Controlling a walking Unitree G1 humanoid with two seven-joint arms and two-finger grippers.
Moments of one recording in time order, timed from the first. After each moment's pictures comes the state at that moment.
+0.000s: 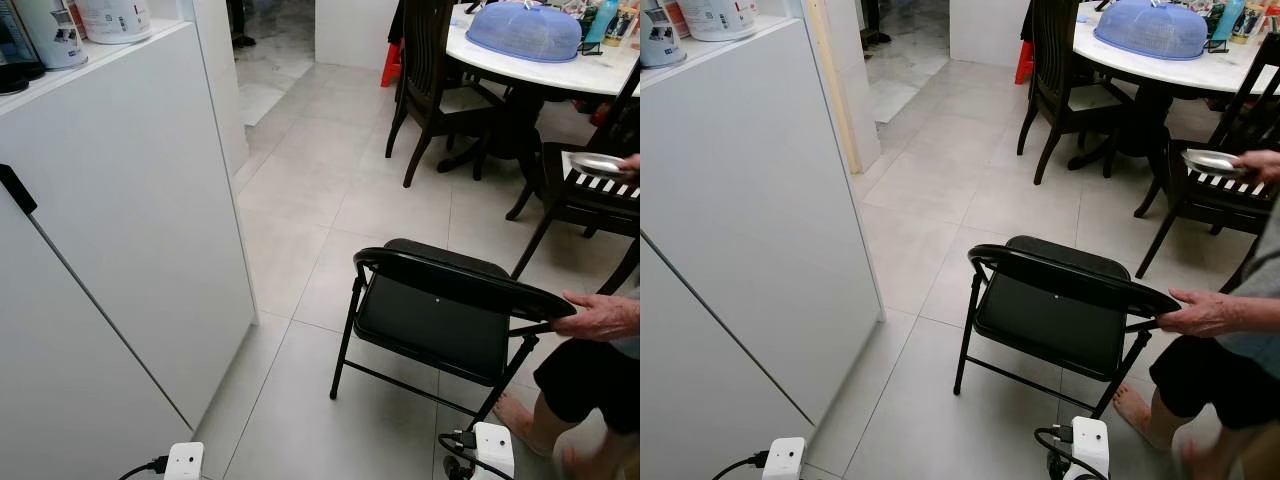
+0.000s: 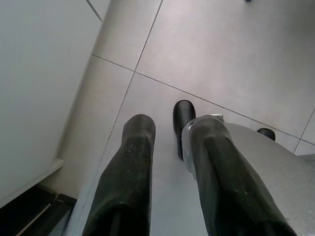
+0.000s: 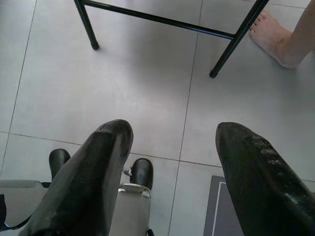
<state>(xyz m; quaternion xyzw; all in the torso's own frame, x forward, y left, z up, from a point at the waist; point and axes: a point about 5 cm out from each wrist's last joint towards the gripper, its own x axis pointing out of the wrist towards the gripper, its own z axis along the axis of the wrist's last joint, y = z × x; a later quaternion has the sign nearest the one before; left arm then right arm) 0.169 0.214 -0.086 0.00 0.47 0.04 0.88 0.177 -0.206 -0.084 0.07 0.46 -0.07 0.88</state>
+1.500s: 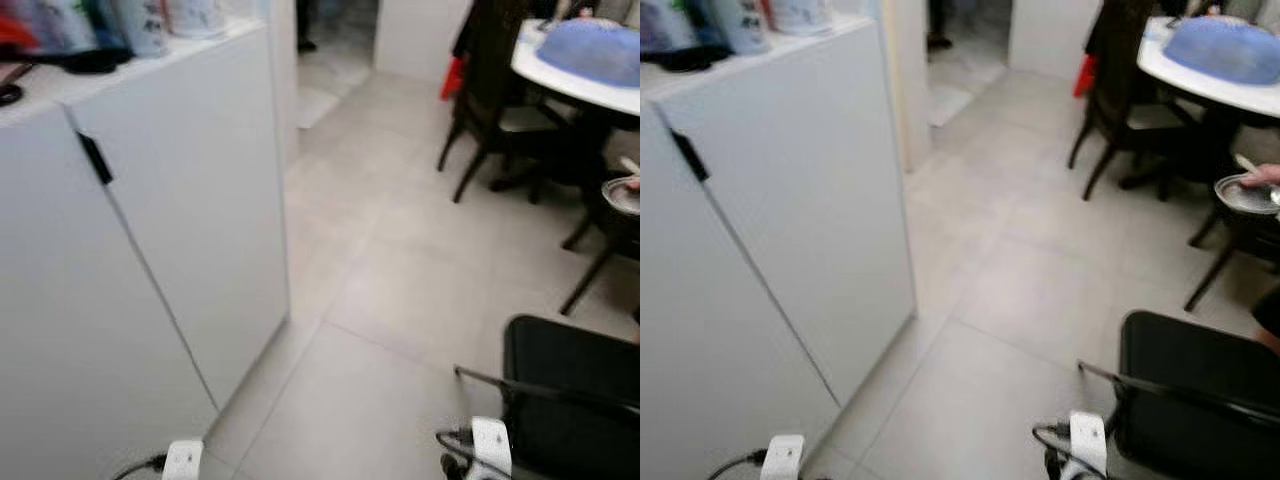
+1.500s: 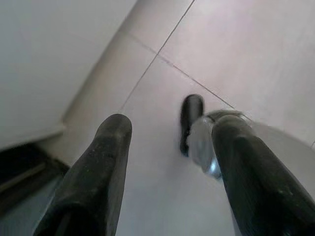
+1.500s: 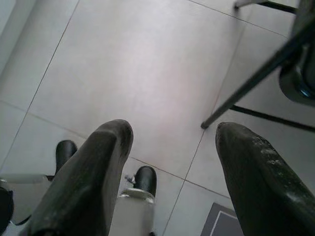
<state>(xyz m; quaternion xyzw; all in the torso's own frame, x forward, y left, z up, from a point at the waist) 0.169 0.212 -0.087 0.00 0.47 0.04 0.88 0.178 -0.210 -0.083 0.06 0.46 -0.07 0.88</state>
